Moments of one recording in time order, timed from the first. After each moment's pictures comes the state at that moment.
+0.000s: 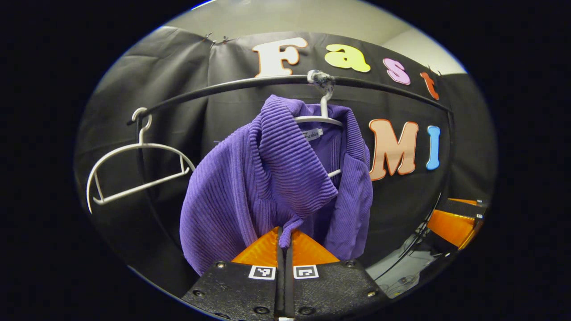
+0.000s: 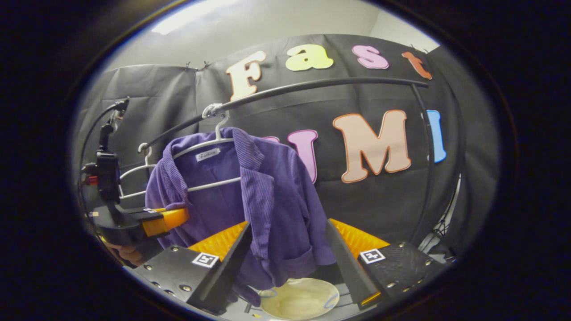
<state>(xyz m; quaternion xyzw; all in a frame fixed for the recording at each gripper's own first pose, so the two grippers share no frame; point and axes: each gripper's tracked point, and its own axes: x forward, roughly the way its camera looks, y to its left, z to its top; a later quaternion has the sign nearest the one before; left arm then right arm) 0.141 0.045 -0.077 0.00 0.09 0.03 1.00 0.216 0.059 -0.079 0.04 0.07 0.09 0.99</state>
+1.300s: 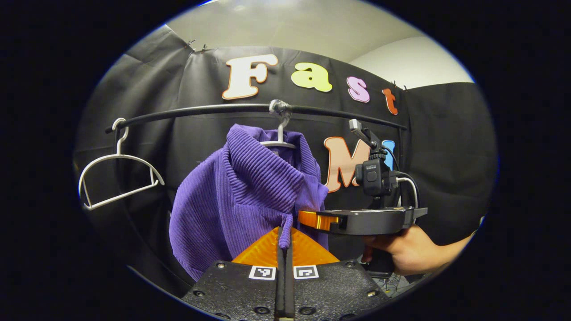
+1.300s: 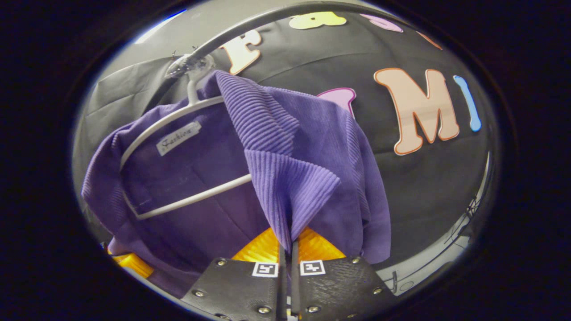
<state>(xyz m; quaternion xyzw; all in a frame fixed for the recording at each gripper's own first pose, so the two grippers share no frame) 0.100 0.005 -0.042 -0.04 0.03 -0.09 0.99 0.325 0.163 -0.116 0.09 0.17 0.17 0.97</state>
